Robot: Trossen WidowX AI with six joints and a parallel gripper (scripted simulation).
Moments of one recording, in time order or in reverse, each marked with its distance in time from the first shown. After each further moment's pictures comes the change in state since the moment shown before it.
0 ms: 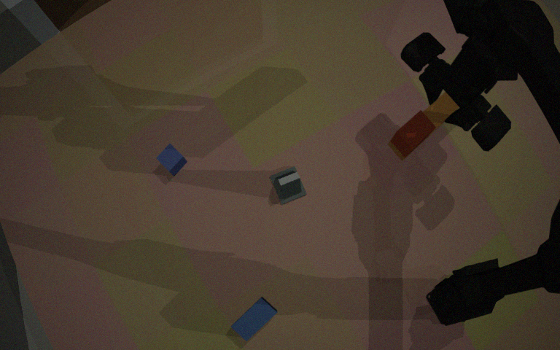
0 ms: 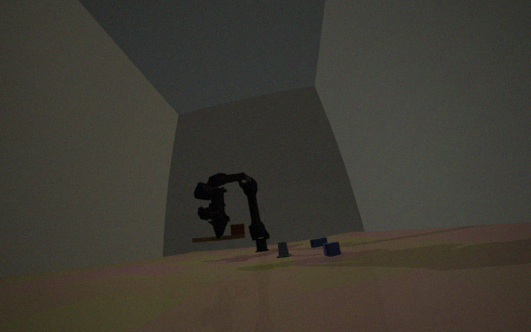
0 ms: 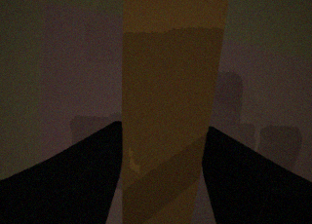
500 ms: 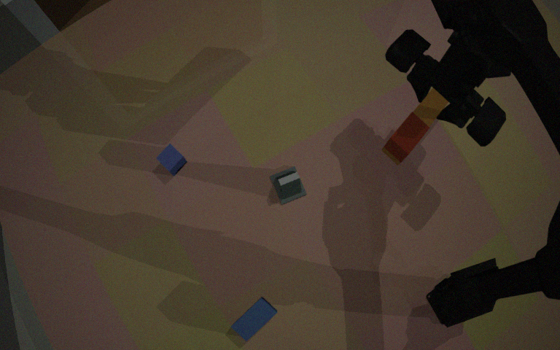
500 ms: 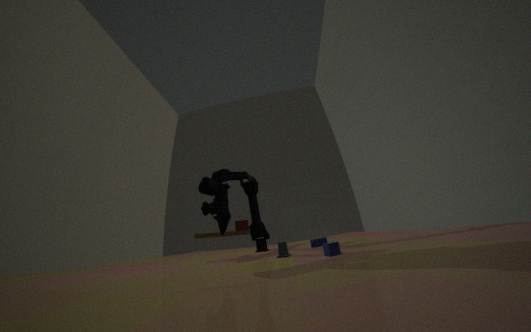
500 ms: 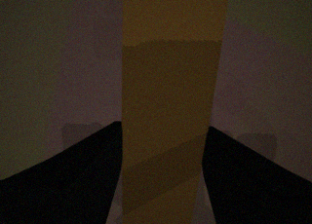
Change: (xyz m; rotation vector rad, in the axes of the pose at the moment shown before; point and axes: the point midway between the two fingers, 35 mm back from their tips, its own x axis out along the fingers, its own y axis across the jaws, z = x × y) arm -0.014 0.012 -0.019 -0.131 -0.006 0.015
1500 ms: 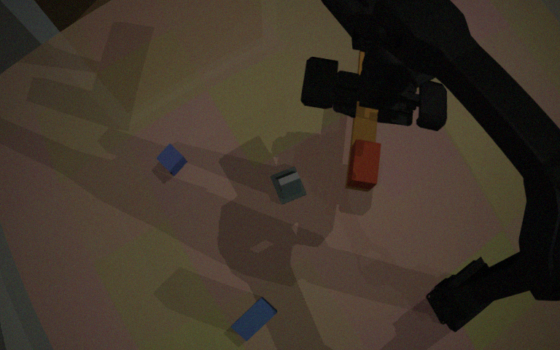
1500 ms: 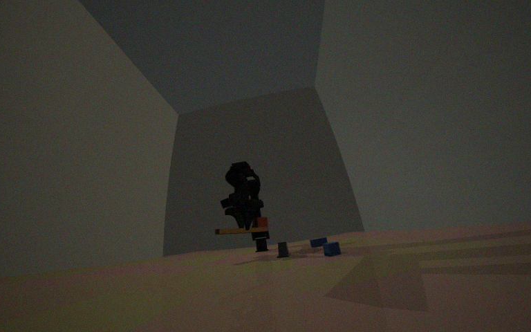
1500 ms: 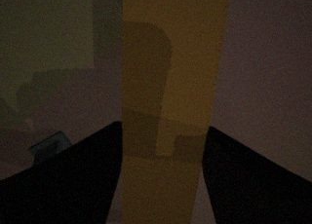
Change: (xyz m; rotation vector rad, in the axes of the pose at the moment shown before) arm -0.005 0.064 -0.089 -0.593 0.000 0.014
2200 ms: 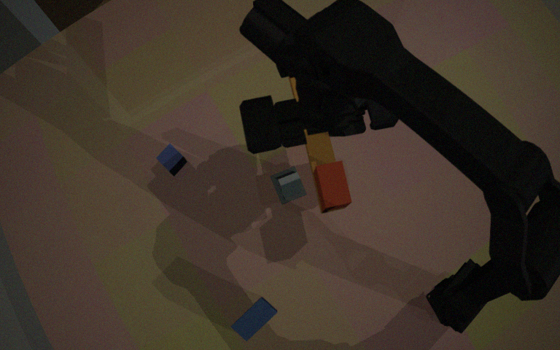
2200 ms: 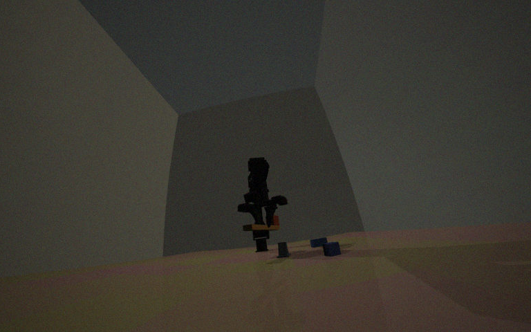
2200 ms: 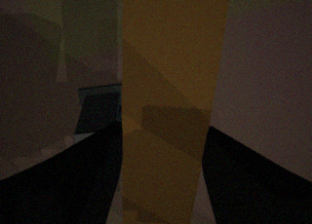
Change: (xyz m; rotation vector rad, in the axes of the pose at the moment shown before) arm -0.002 0.067 -0.041 -0.372 0.003 0.007
